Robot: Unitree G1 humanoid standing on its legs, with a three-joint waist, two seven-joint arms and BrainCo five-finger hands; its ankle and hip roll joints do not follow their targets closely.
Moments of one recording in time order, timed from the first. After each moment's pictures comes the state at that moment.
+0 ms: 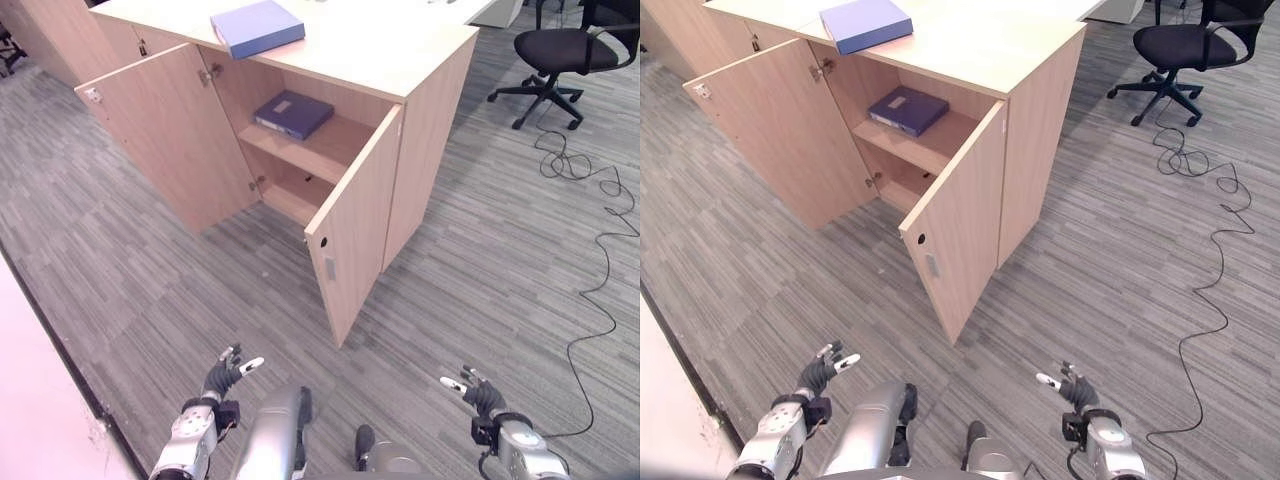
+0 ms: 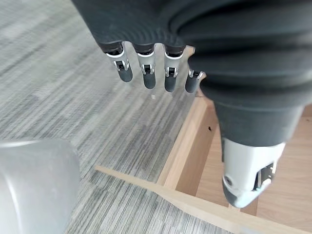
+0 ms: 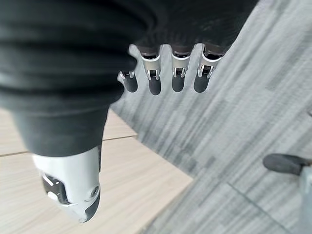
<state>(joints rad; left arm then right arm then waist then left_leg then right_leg) 0.02 0.28 -0.08 0.67 -0.31 -0.08 -0.05 0.07 -0.38 0.04 0.78 0.33 -0.03 0.07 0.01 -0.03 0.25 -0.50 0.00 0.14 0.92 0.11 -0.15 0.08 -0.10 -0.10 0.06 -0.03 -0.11</state>
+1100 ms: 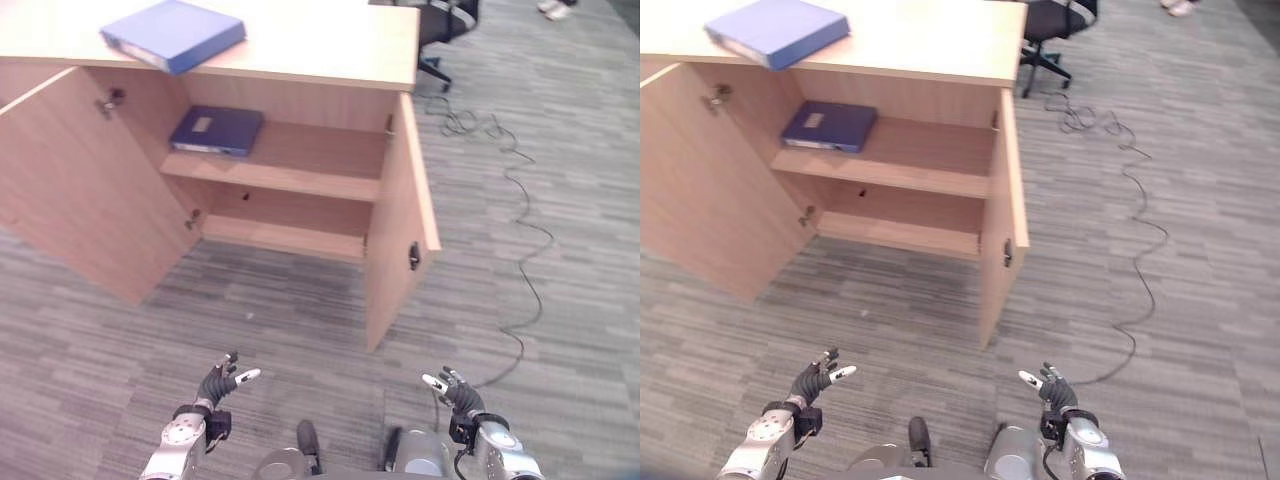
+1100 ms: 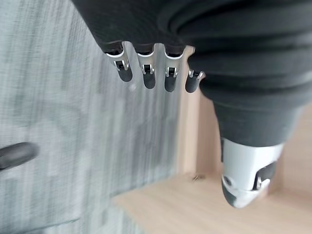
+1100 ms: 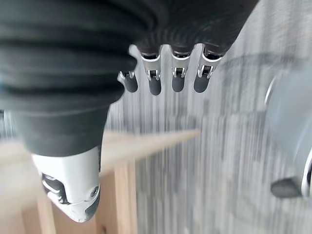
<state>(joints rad) 0.10 0.35 -0.13 0.62 -0.30 -0.06 -0.06 0.06 -0.28 0.04 0.80 0.37 -0.04 0.07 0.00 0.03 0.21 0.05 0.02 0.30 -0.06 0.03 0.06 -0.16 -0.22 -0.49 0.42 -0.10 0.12</state>
